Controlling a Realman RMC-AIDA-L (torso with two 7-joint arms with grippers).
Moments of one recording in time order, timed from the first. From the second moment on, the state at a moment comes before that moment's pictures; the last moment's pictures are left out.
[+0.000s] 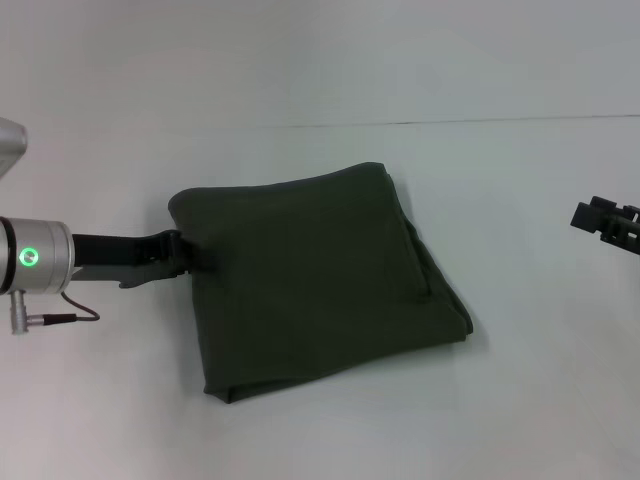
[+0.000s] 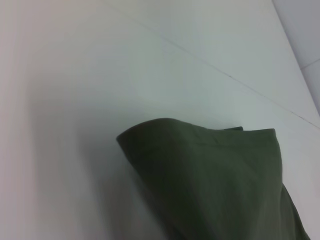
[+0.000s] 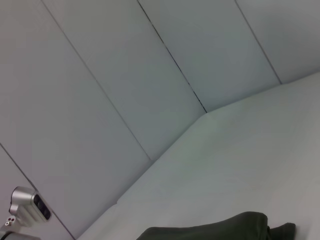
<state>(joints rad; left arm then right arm) -0.69 -2.03 0.72 0.58 2.25 1.24 -2.43 0.40 2.02 -0.34 -0.66 -1.95 -1.66 1.65</state>
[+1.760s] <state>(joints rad) -0.56 -2.07 0.55 0.89 2.15 1.71 -1.68 0.49 2.10 -0.61 -0.46 -1.95 -1.71 0.96</state>
